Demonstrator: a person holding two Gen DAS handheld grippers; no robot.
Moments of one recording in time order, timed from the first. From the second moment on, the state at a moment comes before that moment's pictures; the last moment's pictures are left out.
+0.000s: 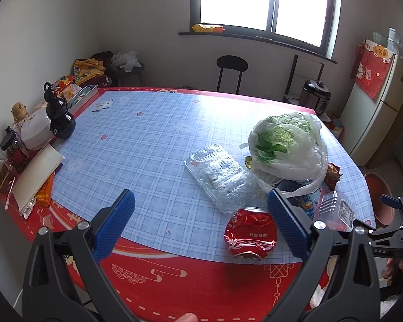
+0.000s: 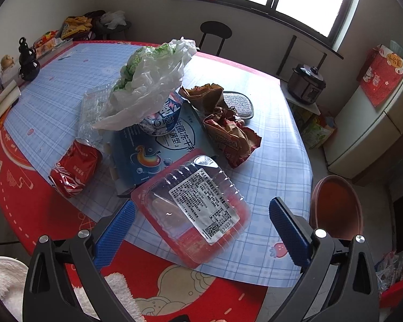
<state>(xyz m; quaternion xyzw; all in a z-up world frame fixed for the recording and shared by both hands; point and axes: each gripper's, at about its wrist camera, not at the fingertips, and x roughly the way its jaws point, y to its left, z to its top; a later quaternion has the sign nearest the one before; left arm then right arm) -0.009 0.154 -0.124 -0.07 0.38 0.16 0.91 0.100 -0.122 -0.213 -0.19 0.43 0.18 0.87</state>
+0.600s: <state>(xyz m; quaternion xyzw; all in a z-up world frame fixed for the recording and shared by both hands) 0.037 0.205 -0.196 -0.12 0.44 0.05 0.89 0.083 -0.045 -0.320 -0.45 0.38 0.05 0.80</state>
